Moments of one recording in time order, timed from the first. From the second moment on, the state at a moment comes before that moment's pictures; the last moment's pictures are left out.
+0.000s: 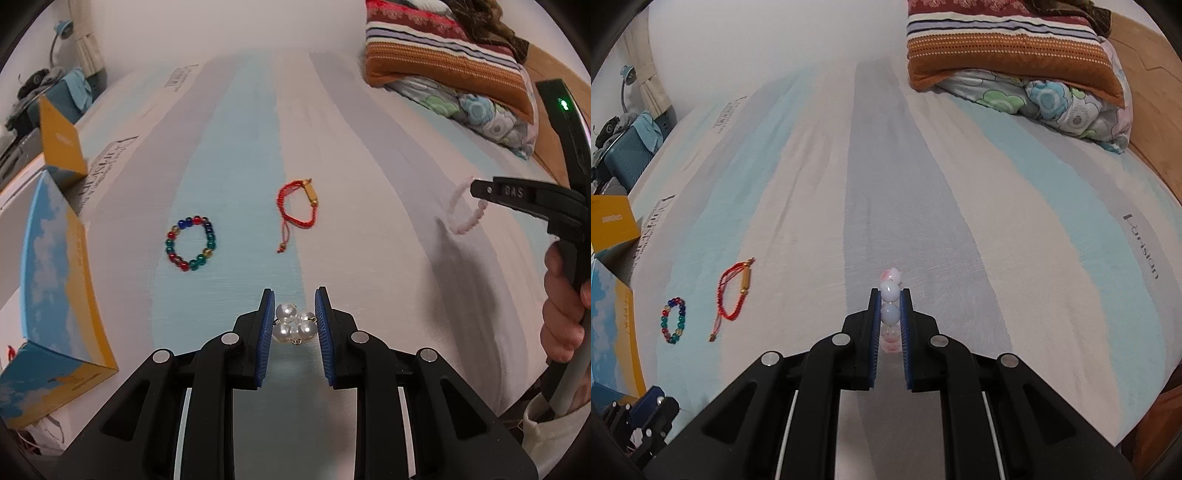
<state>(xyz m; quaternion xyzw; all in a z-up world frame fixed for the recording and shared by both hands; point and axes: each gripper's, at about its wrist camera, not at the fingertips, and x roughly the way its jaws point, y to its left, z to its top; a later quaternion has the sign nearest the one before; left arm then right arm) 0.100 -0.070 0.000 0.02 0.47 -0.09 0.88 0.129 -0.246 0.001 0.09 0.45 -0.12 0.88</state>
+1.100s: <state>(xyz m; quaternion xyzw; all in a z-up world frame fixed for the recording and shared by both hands) 0.070 0.125 0.081 -0.06 0.42 0.05 0.90 0.129 -0.029 0.077 0.03 0.42 0.01 0.91</state>
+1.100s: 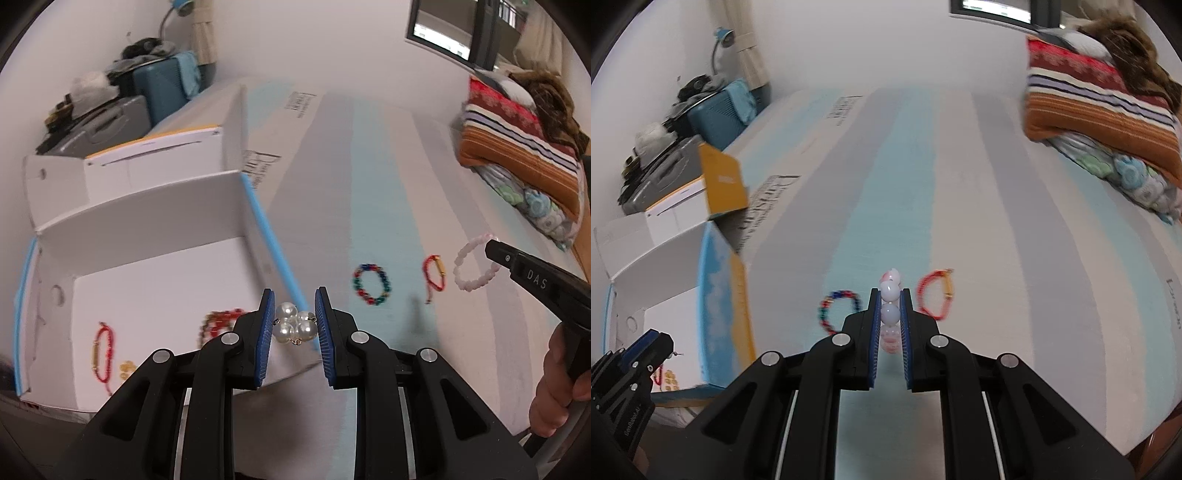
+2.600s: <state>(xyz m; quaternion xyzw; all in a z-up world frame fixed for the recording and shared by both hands) 0.028 0.320 0.027 -0.12 0.46 0.19 0.86 0.113 0.231 0.040 -0.07 0.44 0.19 0.87</state>
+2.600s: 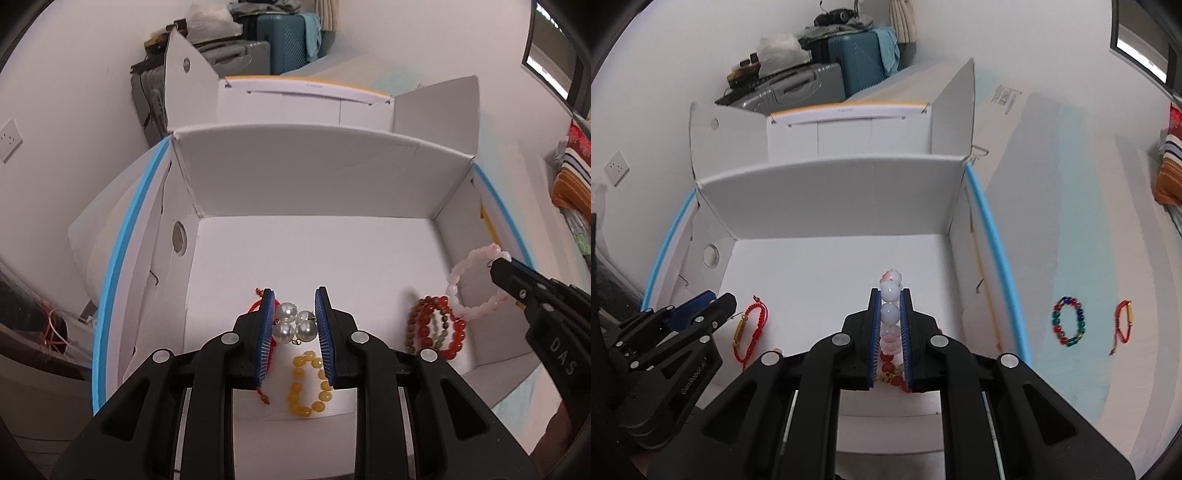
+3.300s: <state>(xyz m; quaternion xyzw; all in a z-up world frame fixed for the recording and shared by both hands) 0.042 0.324 0.011 -0.12 0.48 0.20 0.84 0.133 0.242 -0.004 -0.06 0.50 0.18 0.85</state>
